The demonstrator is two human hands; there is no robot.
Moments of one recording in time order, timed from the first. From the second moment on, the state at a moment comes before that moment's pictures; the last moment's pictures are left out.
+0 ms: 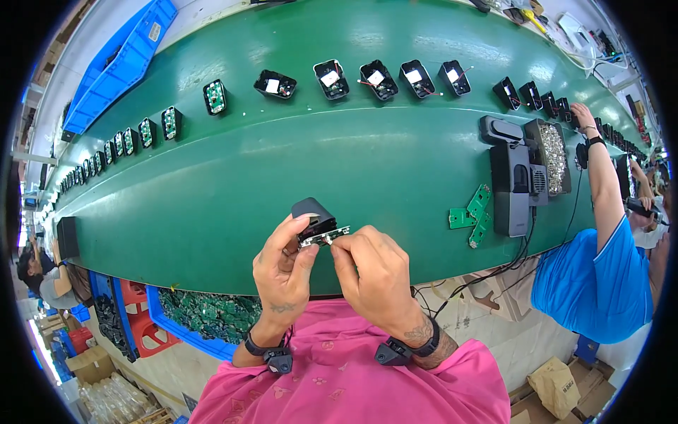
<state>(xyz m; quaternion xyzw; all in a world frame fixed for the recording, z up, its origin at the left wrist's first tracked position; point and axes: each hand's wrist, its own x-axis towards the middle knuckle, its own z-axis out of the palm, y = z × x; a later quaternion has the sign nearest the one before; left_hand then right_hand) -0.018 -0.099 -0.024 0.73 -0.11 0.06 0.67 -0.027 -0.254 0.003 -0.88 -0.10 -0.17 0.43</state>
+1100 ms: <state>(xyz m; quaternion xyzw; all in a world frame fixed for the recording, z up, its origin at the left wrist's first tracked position) -0.009 -0.108 -0.036 0.73 -0.04 0.03 0.68 -0.018 -0.252 -0.009 -0.90 -0.07 -0.16 0.40</state>
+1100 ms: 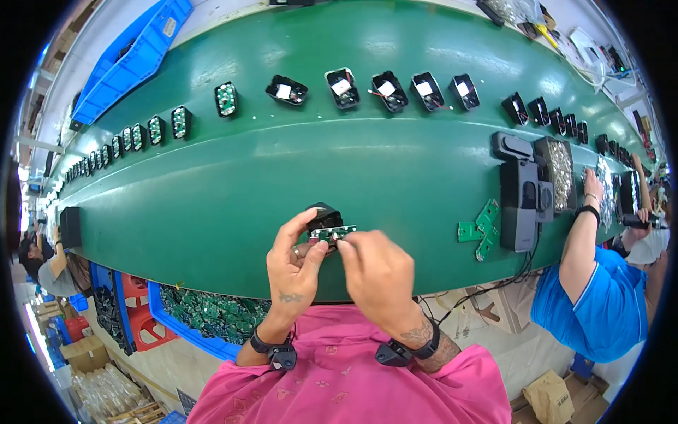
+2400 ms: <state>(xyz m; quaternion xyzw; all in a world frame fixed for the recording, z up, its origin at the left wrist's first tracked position) 0.007 -0.119 -0.018 0.61 -0.06 -0.07 0.79 -0.001 -0.274 -0.008 -0.88 -0.07 -0.14 0.46</state>
